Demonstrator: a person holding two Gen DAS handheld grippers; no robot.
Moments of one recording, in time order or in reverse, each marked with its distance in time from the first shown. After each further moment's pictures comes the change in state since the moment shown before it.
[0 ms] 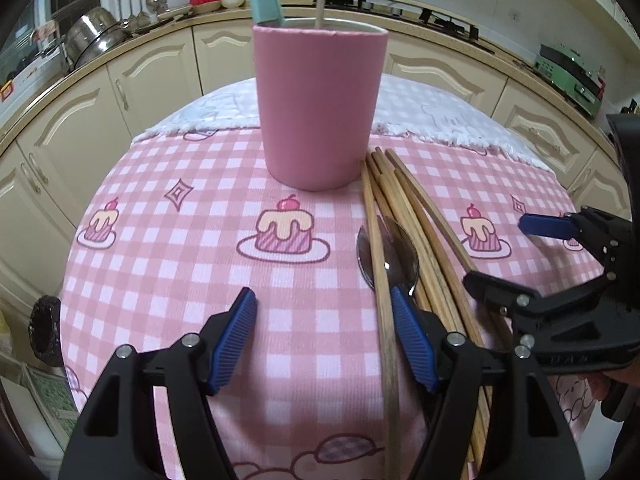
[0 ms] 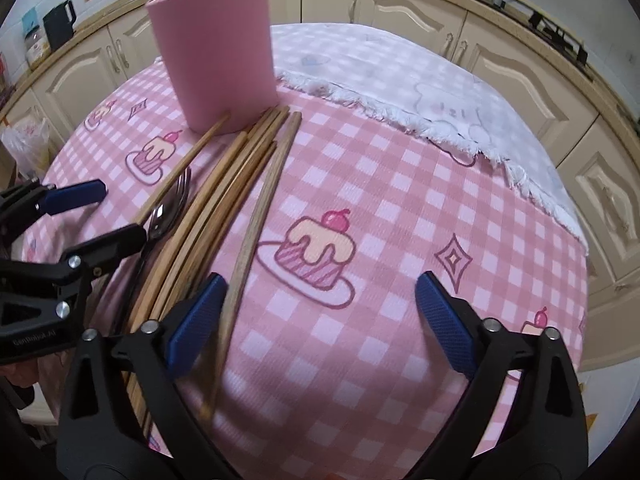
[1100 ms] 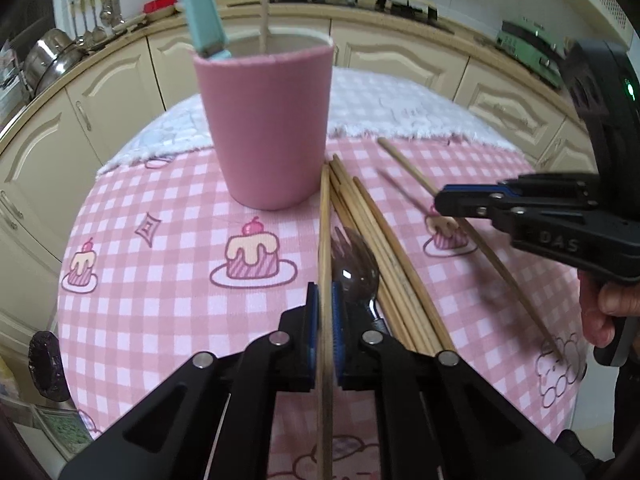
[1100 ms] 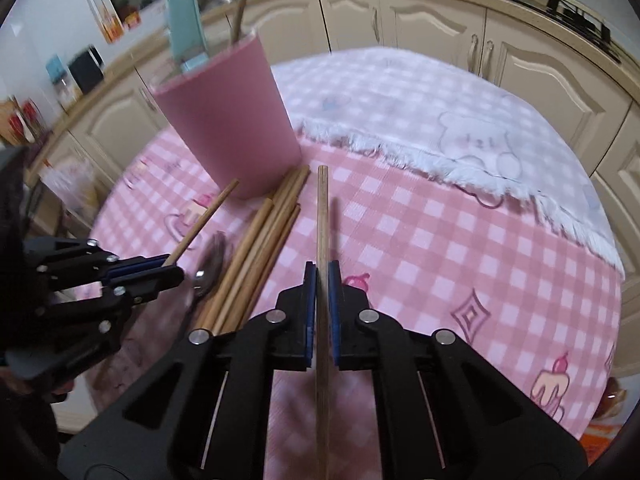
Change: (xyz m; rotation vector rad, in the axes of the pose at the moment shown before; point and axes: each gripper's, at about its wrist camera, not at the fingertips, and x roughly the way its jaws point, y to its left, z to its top) left arm -0.009 -0.007 0.016 0.102 0.021 -0.099; right arm -0.020 -0.026 0.023 0.090 -0.101 0.239
